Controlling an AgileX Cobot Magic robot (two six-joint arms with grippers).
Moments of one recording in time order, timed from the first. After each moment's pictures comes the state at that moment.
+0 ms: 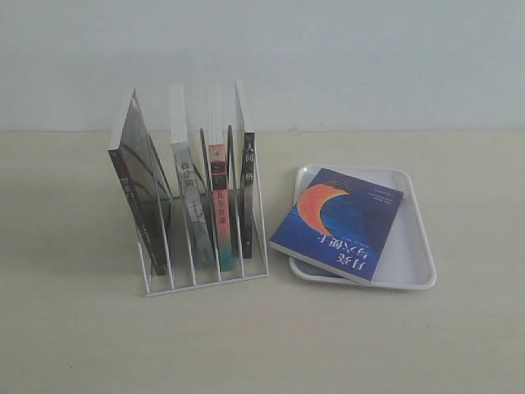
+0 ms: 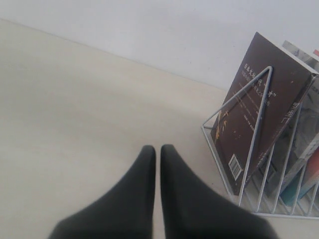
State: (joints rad) left arm -0.04 0.00 0.00 0.16 0.30 -0.48; right arm 0.12 0.00 -0.05 -0.32 0.16 0.34
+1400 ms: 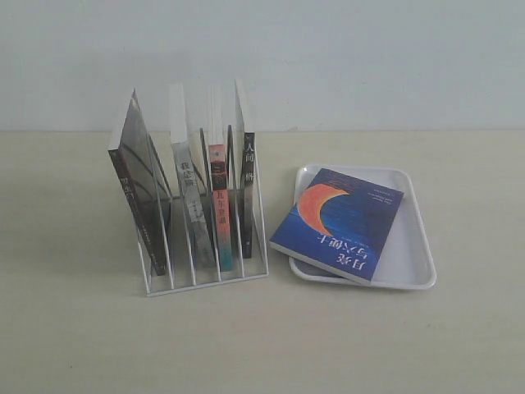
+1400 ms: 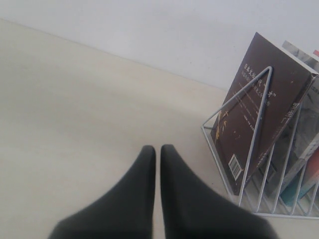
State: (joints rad) left arm -0.04 0.00 0.00 0.16 0.30 -0.48; right arm 0.15 0.00 0.00 -0.05 0.34 0.05
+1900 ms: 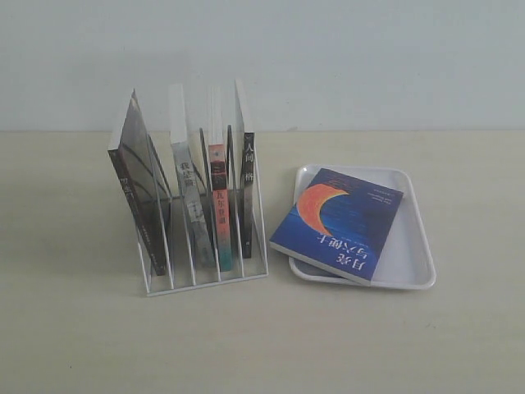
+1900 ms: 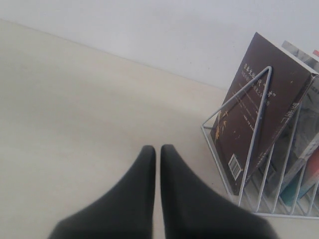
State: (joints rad) left arm -0.04 0.00 0.00 0.16 0.30 -0.48; right arm 0.12 0.00 0.00 -0.01 0.34 0.00
